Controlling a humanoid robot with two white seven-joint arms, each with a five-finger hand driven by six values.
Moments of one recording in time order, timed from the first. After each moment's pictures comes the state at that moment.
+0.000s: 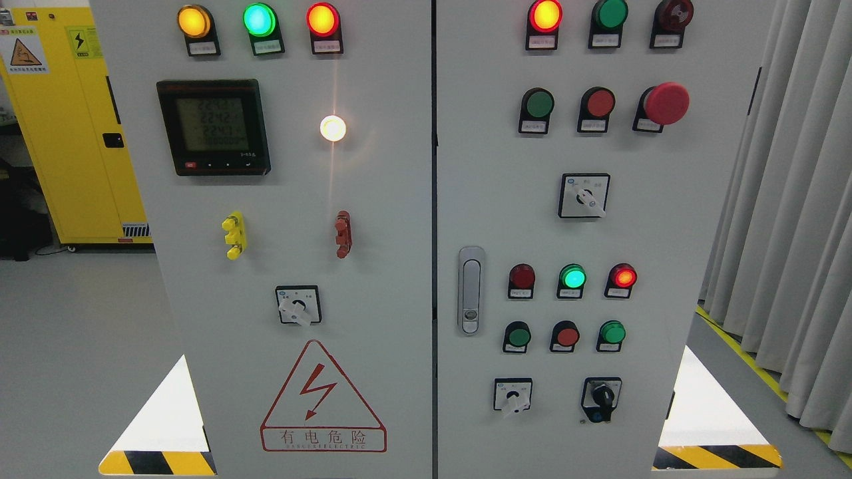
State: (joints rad) left arm 0.00 -0.01 -0.15 0.00 0.09 -0.12 -0.01; right arm 0.13 -0.11 0.01 -0.16 0.00 -0.02 0.05
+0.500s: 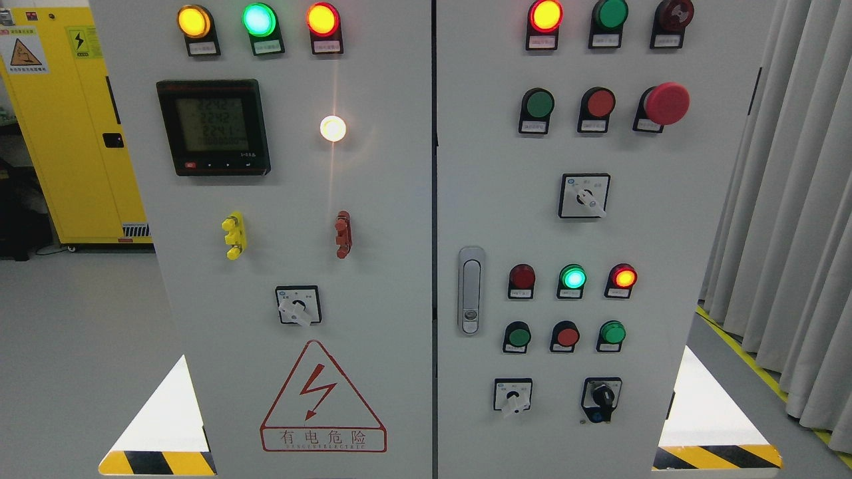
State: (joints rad) left arm 0.00 0.00 -0.15 0.00 0.09 -0.12 -0.01; right arm 0.13 -0.11 0.00 -0.16 0.00 -0.02 0.07
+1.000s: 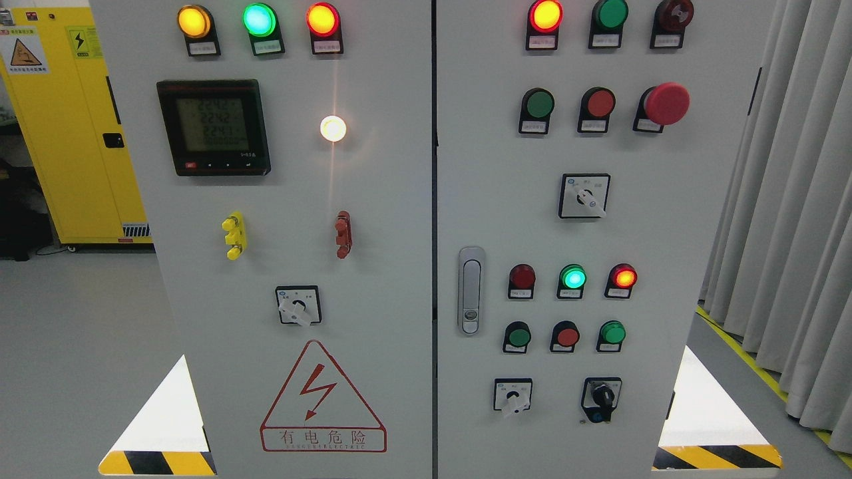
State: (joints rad) left arm 0.00 0.00 -0.15 0.00 0.09 -0.12 -0.01; right arm 0.13 -0.10 0.00 -0.24 0.00 -0.10 0.16
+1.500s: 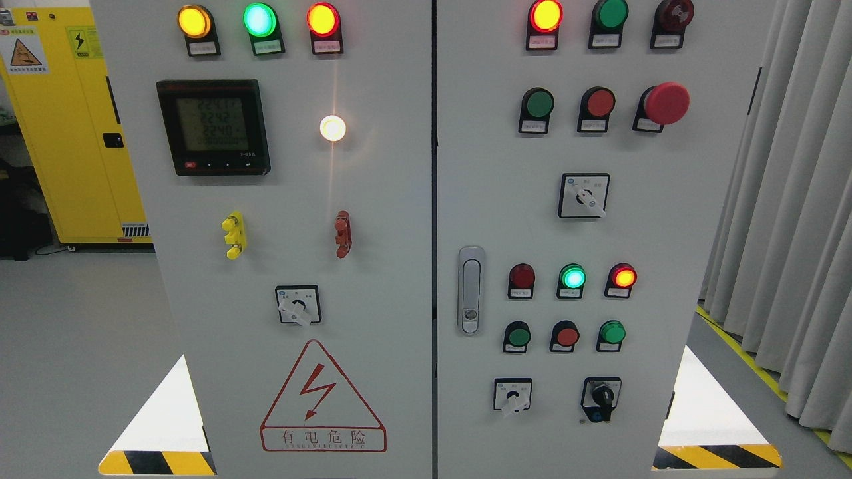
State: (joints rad) left arm 0.00 0.00 -0.15 0.00 0.09 -0.12 -0.01; right arm 0.14 -0.07 0.04 -0.47 0.00 -0.42 0.29
